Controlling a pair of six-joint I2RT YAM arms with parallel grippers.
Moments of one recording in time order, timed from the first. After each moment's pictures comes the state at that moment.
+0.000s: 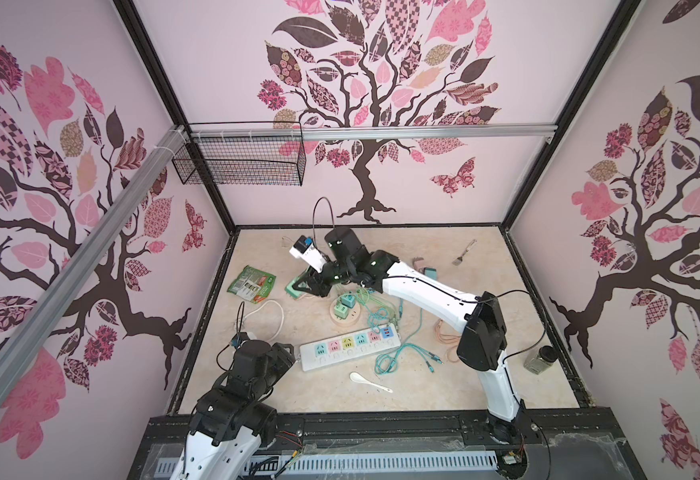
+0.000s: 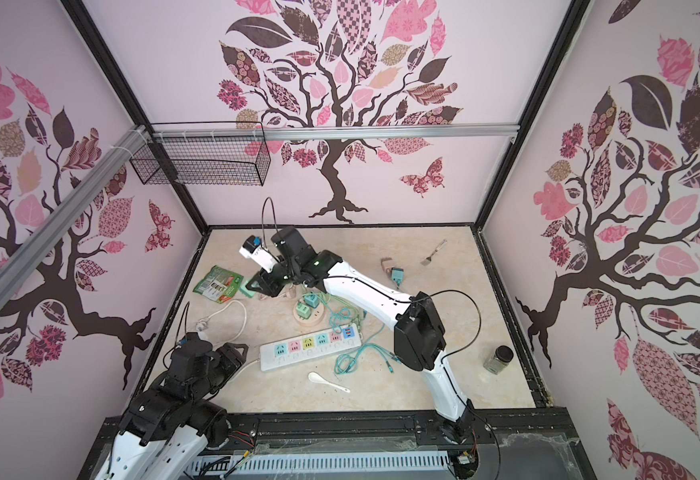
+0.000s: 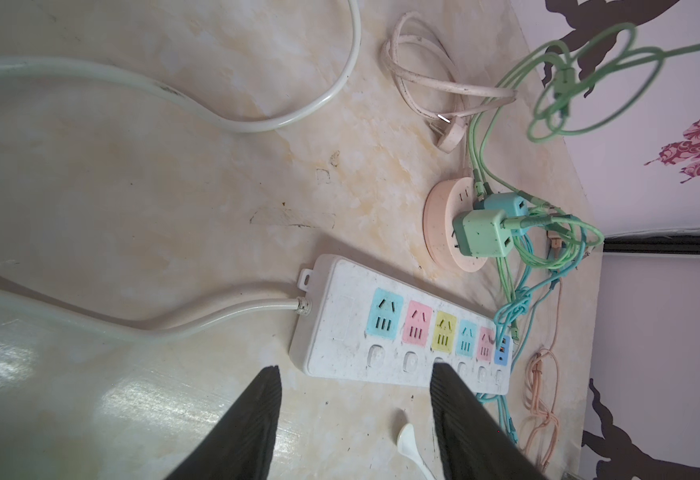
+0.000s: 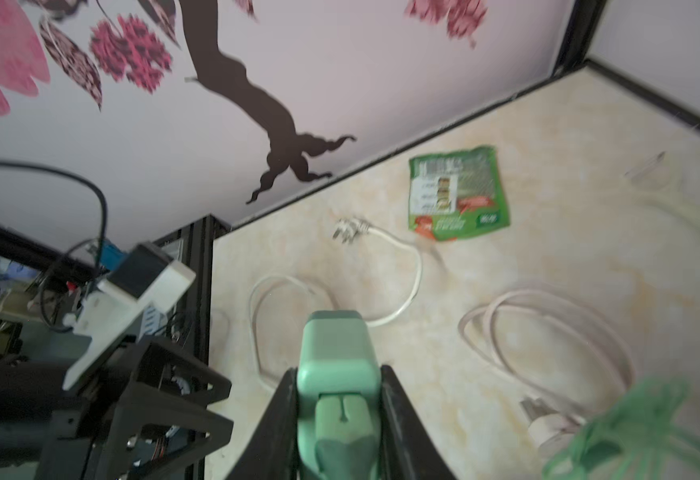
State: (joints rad) left arm -0.38 0.29 0.49 -0.97 -0.10 -1.06; right arm 0.92 2.10 1.96 -0.44 -0.50 0.04
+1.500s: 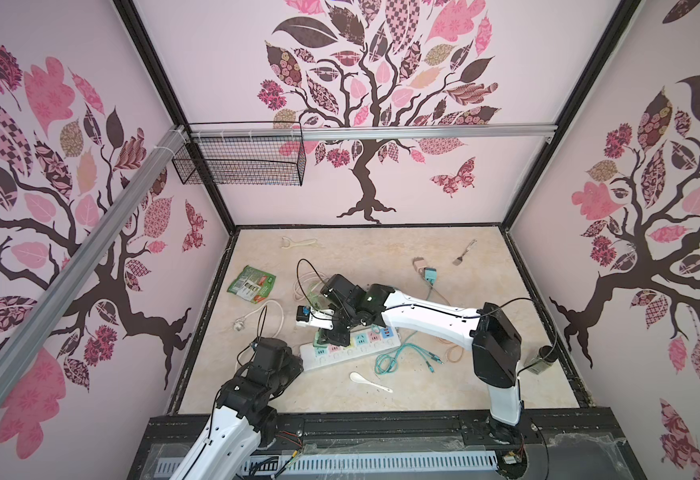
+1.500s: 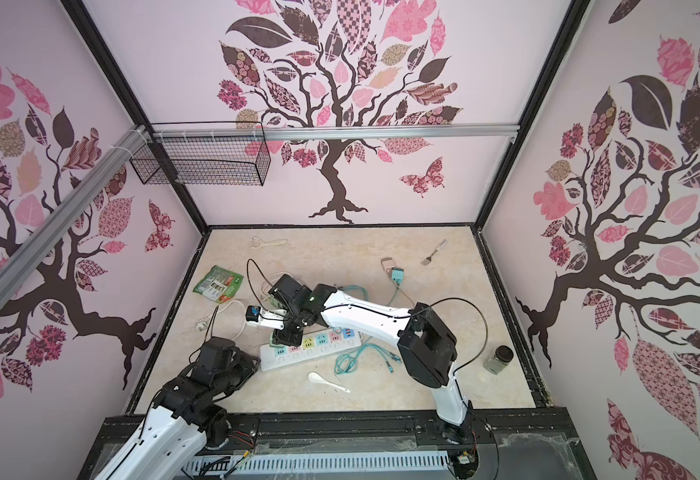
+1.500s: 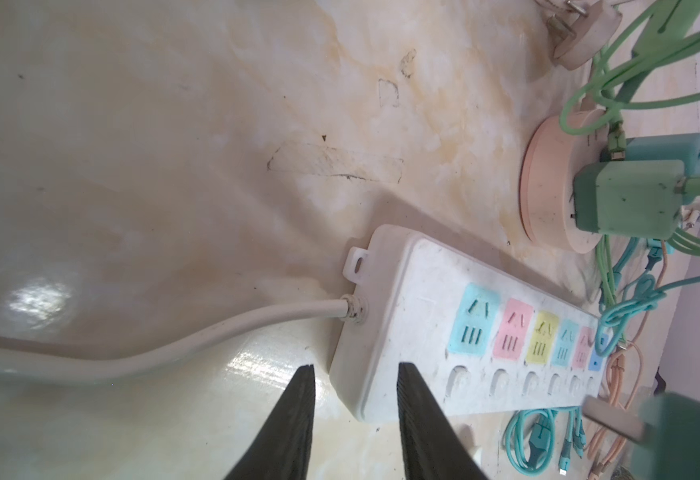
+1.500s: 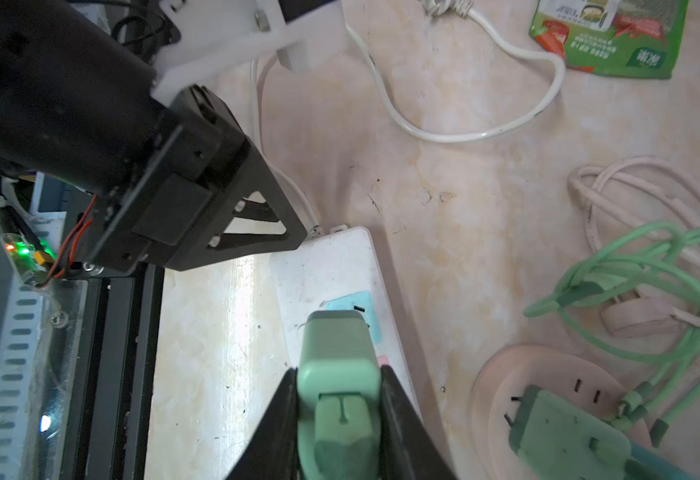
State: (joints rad) left arm -0.38 0.47 0.28 -0.76 0.01 -1.06; right arm 1.05 1.99 1.66 -0.65 -0.32 -0.42
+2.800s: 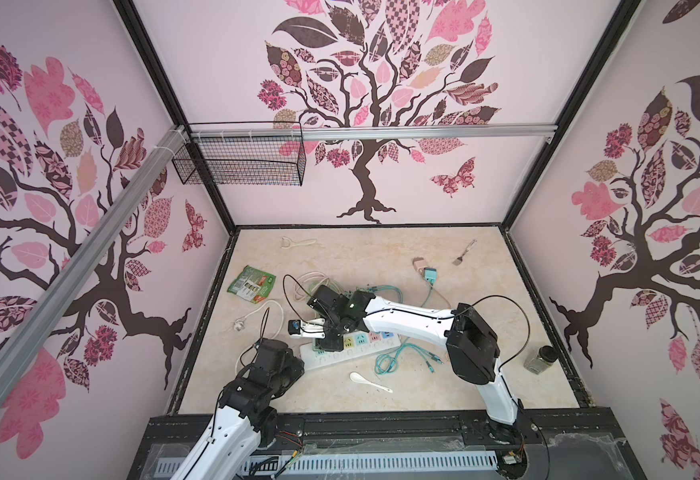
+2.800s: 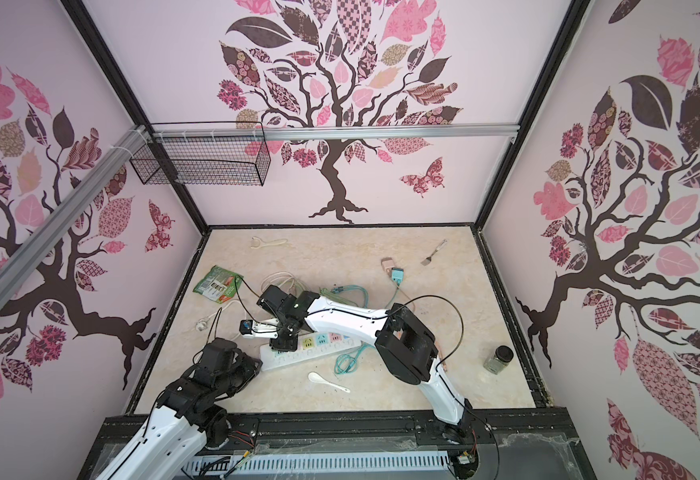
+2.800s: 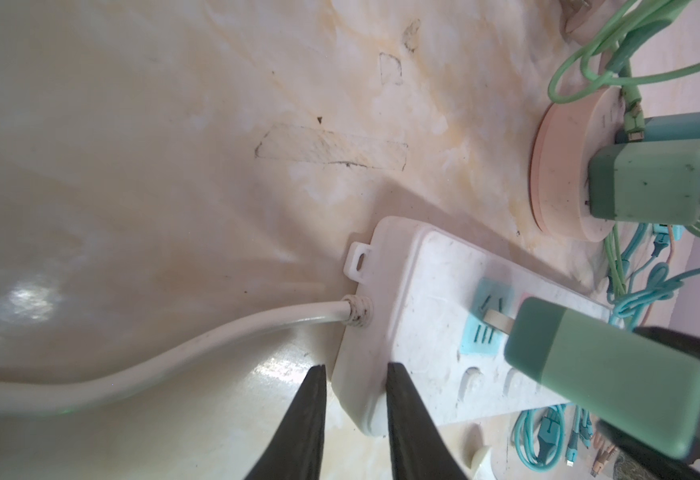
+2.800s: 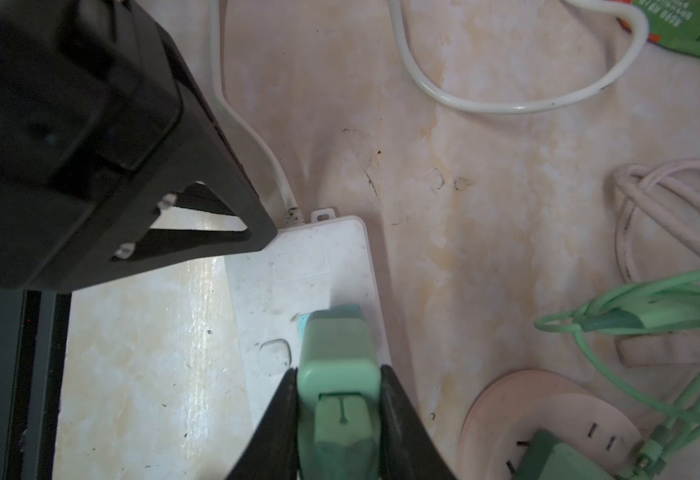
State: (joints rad) left arm -0.38 0.47 0.24 -0.71 0.04 -1.05; right arm 1.09 2.12 1.76 -0.70 -0.19 -0.52
